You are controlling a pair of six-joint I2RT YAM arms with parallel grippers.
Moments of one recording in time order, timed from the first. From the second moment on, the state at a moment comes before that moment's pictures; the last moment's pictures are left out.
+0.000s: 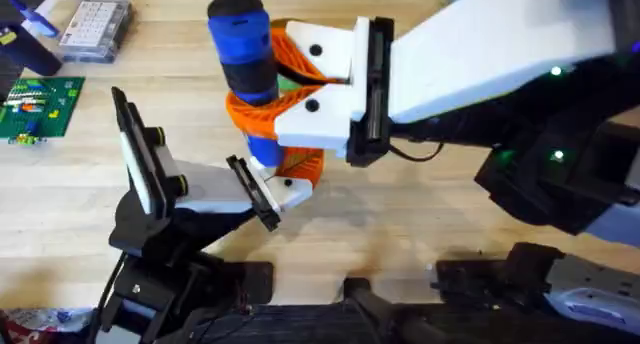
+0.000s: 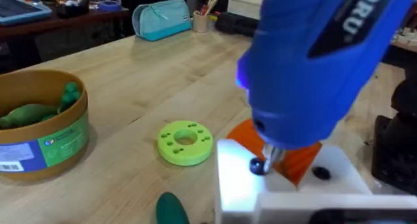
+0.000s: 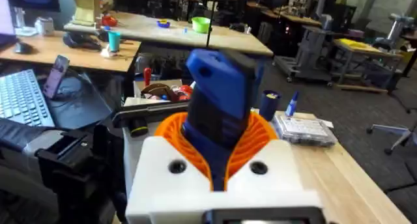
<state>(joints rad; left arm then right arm) -0.30 0.02 0.00 -0.05 0.69 -0.07 0.86 1.12 0.73 0.56 -0.58 -0.08</state>
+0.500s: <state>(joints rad) -0.30 0.02 0.00 -0.05 0.69 -0.07 0.86 1.12 0.73 0.58 -0.58 -0.08</state>
